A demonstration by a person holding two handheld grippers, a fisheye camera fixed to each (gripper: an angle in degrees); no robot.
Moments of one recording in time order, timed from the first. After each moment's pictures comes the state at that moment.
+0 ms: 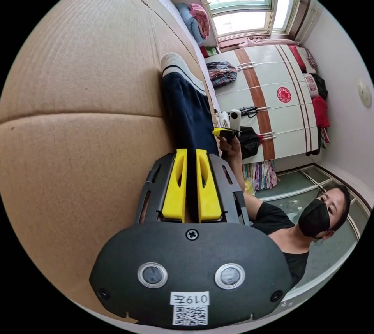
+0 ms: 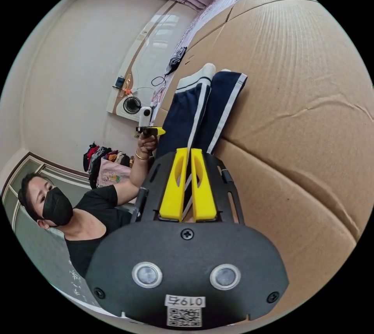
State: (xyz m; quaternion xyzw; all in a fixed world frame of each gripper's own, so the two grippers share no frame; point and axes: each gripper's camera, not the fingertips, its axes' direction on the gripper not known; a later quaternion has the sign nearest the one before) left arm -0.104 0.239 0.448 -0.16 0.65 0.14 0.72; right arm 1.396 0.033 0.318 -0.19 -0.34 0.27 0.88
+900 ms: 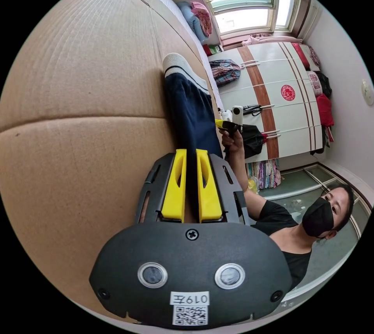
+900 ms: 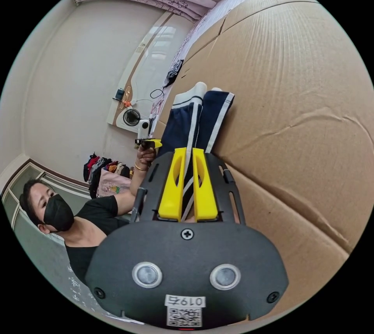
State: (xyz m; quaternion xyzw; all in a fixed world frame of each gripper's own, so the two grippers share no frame) left arm -0.076 0.225 0.444 -0.16 0.66 0.15 0.72; right arm 1.425 0.027 0.318 -0.15 -0.32 0.29 0.89
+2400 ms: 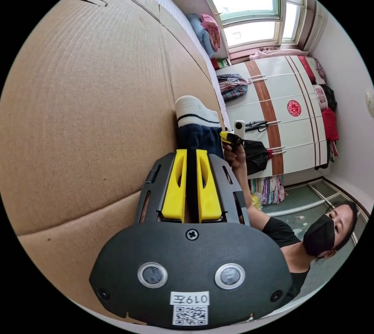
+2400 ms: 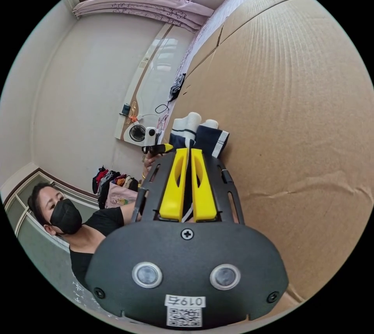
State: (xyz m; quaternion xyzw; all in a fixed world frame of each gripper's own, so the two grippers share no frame) left arm -0.053 0.165 0.433 -0.14 0.63 0.11 0.76; right arm 1.462 -0.010 0.359 -0.11 -0.35 0.33 0.87
